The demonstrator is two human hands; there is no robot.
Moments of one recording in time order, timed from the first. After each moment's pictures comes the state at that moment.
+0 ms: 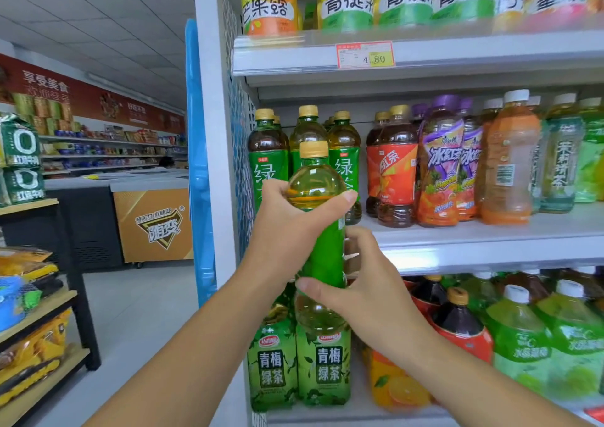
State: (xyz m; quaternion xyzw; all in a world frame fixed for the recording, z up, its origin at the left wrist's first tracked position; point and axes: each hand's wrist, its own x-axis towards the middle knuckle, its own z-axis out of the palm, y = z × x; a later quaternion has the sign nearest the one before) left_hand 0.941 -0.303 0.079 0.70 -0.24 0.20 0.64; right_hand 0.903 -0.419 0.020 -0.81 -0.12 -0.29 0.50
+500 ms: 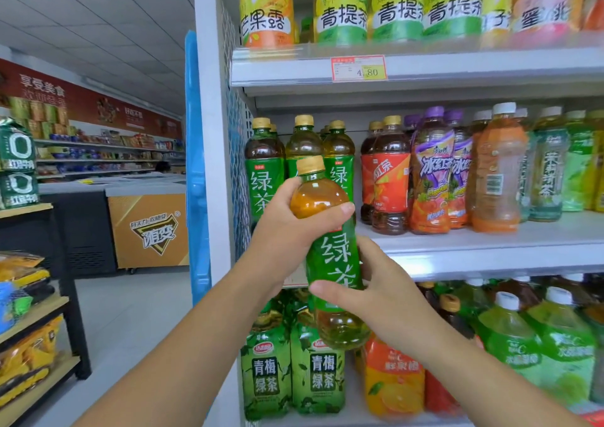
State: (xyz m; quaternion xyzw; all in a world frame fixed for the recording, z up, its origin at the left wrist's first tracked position) left_hand 0.947 -0.306 0.084 0.66 -0.31 0.13 0.67; right_hand 0.894 -0.442 0.034 -0.79 -0.17 -0.20 0.55
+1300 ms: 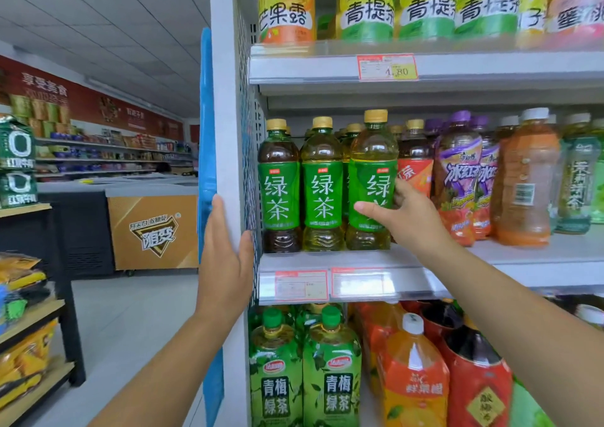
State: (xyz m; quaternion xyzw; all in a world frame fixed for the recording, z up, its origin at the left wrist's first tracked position) left_hand 1.043 -0.230 0.017 0.76 -0.19 0.47 0.41; right_hand 0.998 -0.488 0.091 -0.81 -0.11 -0.34 0.47
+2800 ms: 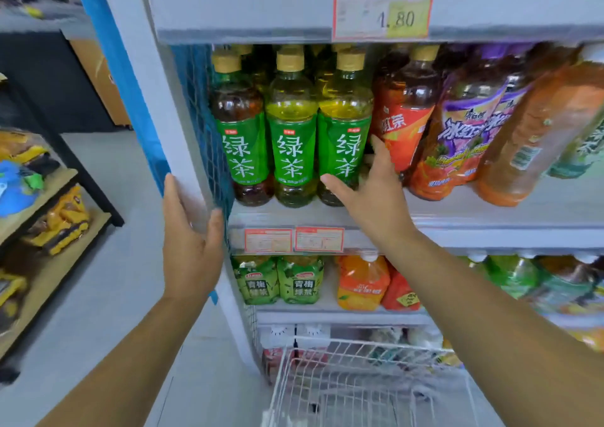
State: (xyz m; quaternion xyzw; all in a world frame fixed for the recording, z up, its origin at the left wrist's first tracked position) left_hand 0.988 -0.239 0.044 0.83 -0.01 0.26 0.50; right_hand 1.000 -0.486 0.098 -0.85 0.01 -0.23 0.48
